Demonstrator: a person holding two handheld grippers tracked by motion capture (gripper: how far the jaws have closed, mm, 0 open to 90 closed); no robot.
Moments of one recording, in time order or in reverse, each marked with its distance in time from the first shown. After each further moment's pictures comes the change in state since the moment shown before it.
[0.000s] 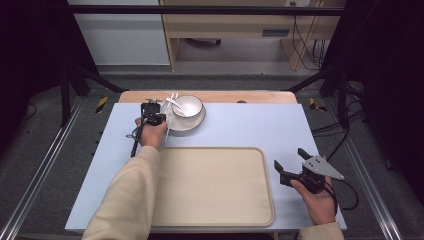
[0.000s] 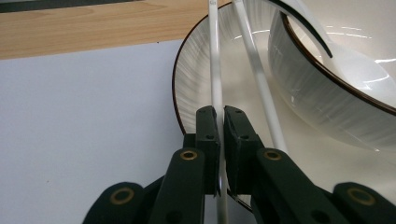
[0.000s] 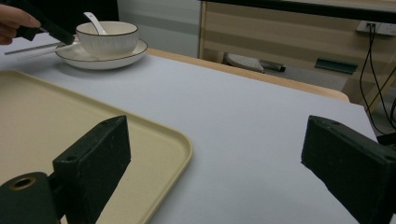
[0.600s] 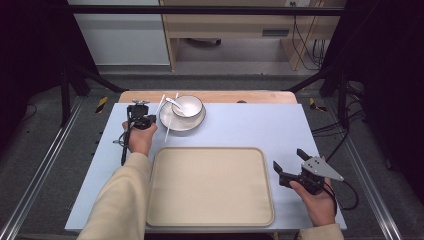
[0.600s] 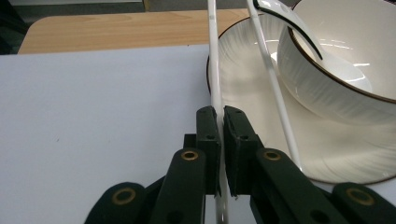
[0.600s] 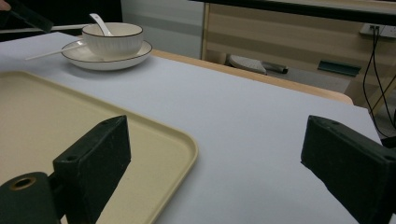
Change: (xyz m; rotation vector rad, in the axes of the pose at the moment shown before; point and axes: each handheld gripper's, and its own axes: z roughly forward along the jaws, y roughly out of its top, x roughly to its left) left arm 0.018 -0.012 -0.051 -0.048 0.016 -0.062; right arm 0.003 0.001 -0.002 -0.006 0.009 -0.010
